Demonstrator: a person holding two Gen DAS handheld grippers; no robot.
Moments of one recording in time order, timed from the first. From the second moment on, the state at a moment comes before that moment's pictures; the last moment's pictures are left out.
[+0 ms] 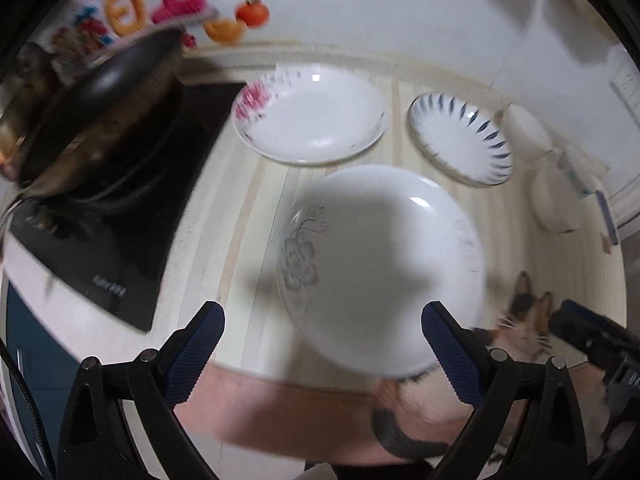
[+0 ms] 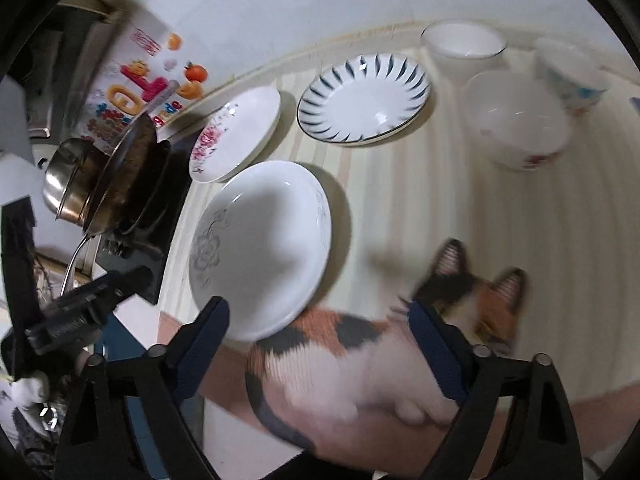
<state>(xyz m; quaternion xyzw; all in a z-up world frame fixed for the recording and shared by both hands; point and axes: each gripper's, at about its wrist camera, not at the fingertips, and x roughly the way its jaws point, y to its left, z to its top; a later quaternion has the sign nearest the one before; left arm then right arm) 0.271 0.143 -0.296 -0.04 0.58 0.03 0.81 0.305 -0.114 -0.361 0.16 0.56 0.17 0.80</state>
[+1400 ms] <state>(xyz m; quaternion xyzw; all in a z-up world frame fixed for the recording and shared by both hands) 0.285 0.128 -0.328 -0.09 0.61 -0.06 0.79 0.351 -0.150 -0.418 0.22 0.60 0.18 0.75</state>
